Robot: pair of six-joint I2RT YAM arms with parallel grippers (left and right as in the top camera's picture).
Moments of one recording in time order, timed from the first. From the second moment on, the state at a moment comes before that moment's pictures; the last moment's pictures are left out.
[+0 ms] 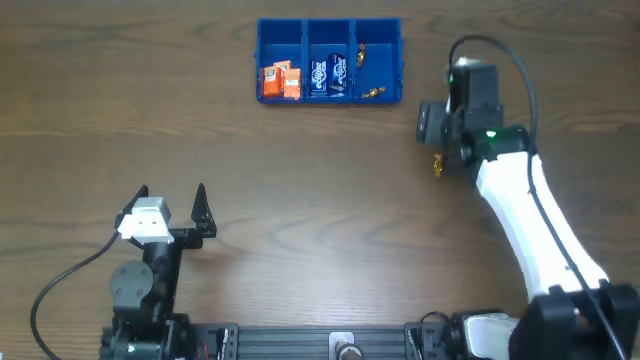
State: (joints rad) left arm -0.07 0.01 0.03 -0.13 -0.03 -0.11; right arm 0.12 1.47 1.03 -0.56 0.14 0.20
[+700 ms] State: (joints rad) left arm -0.07 0.01 0.03 -0.13 -0.03 -0.11; right arm 0.06 1.76 0.97 -0.55 0.11 0.23
